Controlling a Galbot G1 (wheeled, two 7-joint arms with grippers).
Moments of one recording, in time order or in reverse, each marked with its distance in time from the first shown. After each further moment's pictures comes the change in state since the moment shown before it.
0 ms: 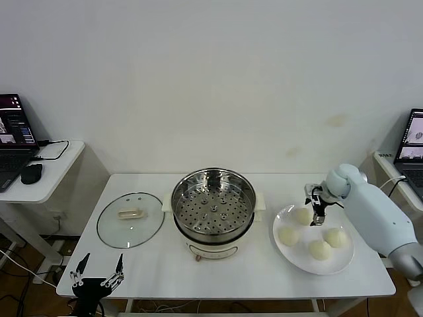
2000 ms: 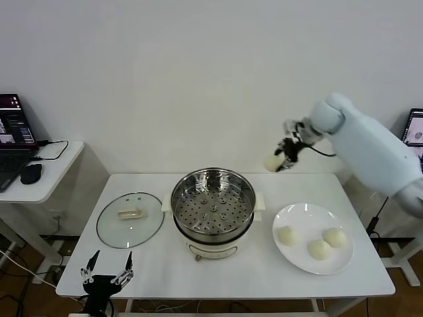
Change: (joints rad) left arm -0.013 0.000 0.065 -0.003 0.030 -0.007 -0.035; right arm 0.551 0.162 -0.411 0.014 0.509 0.013 -0.134
